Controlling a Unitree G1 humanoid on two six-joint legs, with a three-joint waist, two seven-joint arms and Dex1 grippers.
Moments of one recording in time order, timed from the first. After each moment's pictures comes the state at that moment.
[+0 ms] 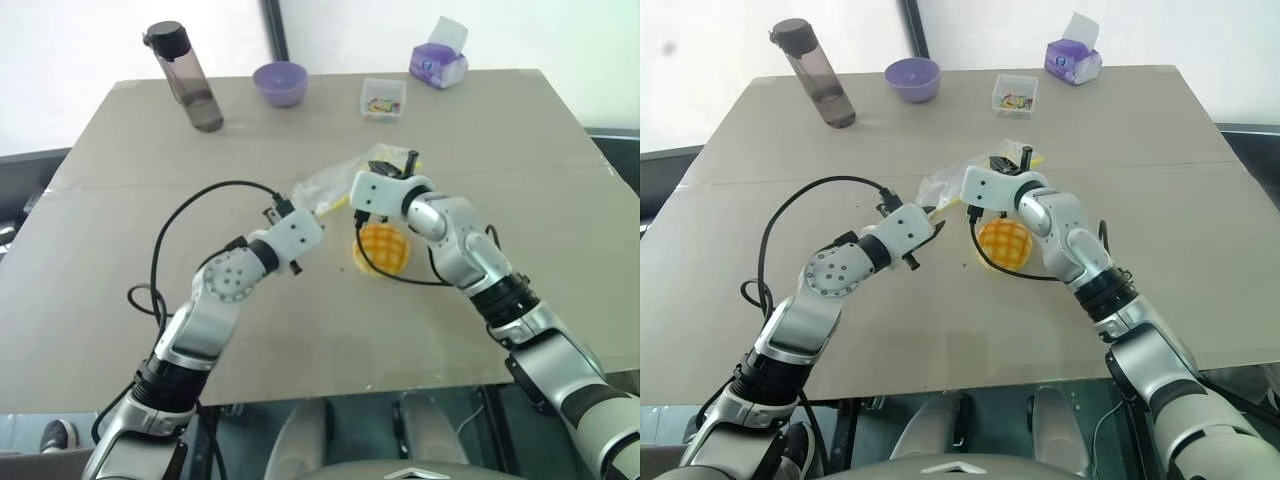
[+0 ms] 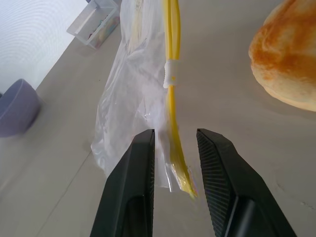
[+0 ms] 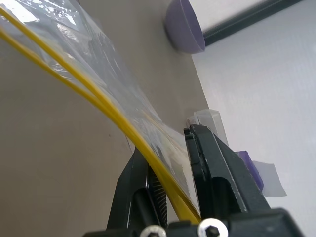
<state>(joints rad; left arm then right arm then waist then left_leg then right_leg) -0.35 0.55 -0.21 -0.24 0.20 0.32 -0.52 -0.84 -0.28 0.47 0.22 -0.75 0.20 0.43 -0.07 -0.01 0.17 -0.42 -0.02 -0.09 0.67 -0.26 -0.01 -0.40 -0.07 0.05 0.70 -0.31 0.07</state>
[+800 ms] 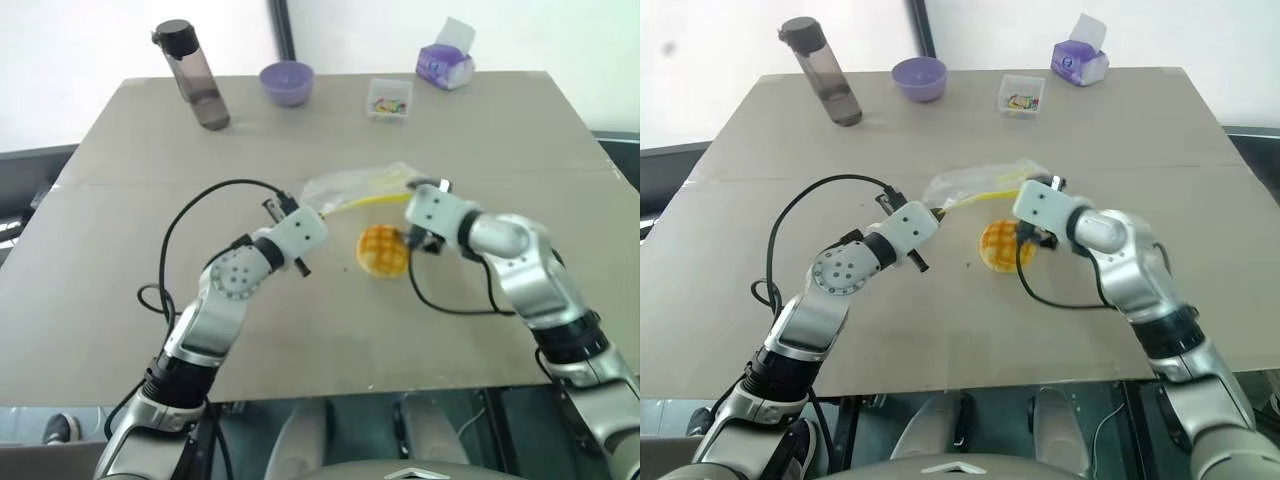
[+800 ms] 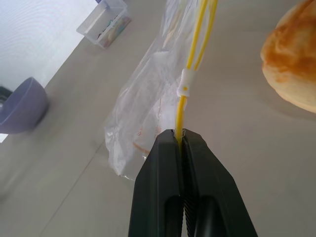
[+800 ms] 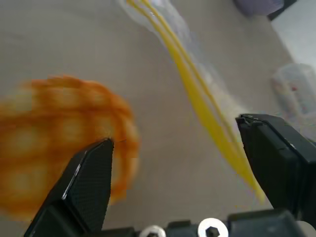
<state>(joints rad) -0.37 0.51 -0.20 -0.20 0.23 0.30 -0.51 -0.56 -0.47 0.23 -0.24 -0.27 0.44 0.89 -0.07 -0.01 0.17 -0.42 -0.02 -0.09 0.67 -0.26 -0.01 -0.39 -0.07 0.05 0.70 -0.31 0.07</state>
